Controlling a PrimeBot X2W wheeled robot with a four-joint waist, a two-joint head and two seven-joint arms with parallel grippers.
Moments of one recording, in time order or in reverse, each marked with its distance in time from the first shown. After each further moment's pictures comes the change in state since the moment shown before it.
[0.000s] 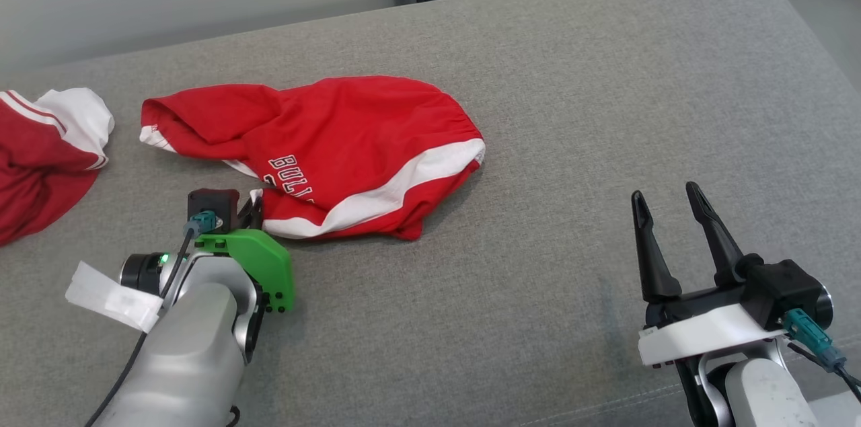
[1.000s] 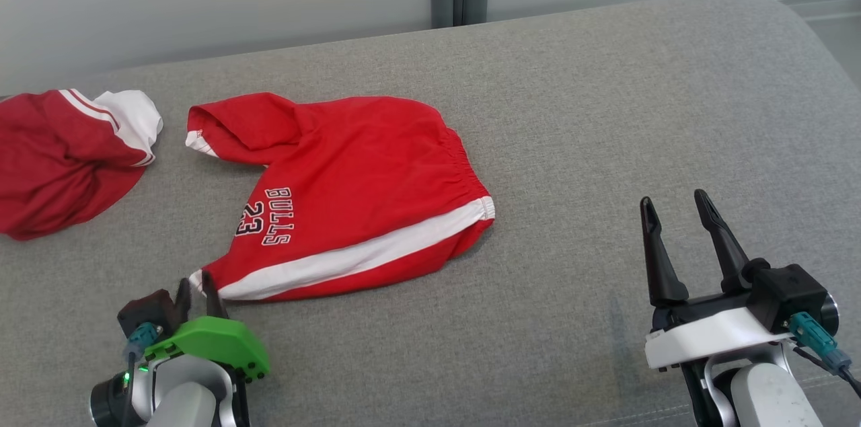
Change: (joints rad) left arm 0.454 0.003 0.435 -0.500 0.077 0.219 -0.007; right arm 0.010 0.000 -0.020 0.017 0.009 0.000 0.000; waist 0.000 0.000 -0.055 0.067
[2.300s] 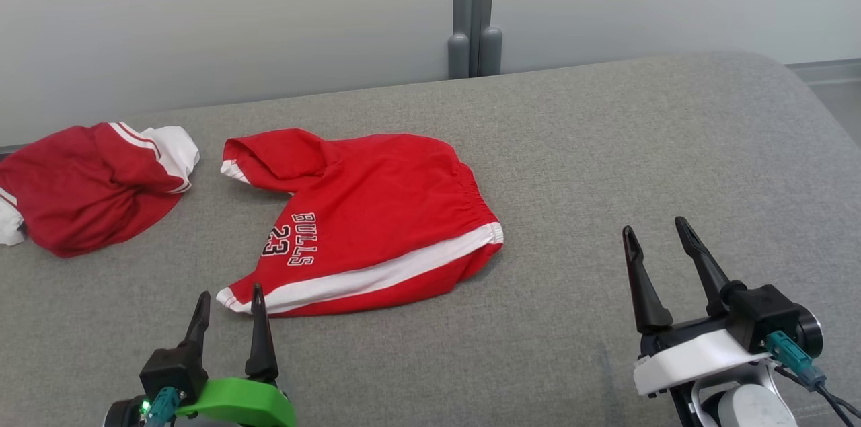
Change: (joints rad) left arm 0.284 -0.086 0.148 -0.419 0.315 -0.189 0.000; right arm 0.041 0.000 0.029 0.025 -0.033 0.000 0.000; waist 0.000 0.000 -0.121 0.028
